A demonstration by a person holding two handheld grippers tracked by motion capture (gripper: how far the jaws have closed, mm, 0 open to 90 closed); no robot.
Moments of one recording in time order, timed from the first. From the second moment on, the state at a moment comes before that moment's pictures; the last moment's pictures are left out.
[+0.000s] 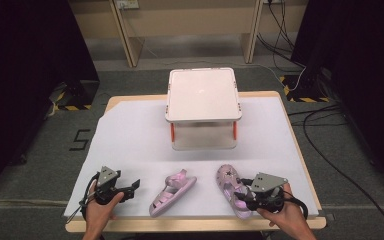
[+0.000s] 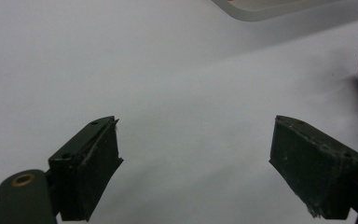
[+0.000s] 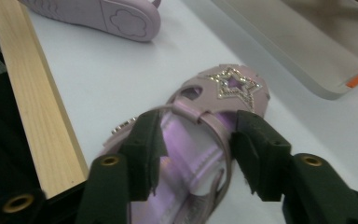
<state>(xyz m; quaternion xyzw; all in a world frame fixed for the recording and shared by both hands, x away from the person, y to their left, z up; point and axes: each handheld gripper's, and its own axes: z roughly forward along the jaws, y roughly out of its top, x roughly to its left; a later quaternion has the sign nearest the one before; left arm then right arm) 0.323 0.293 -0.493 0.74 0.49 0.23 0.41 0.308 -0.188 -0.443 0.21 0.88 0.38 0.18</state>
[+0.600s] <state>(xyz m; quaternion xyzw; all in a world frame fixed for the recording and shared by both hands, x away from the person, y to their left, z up) 0.322 0.291 -0.493 0.74 0.48 0.23 0.41 0.306 -0.174 -0.445 0.19 0.88 0.36 0.26</state>
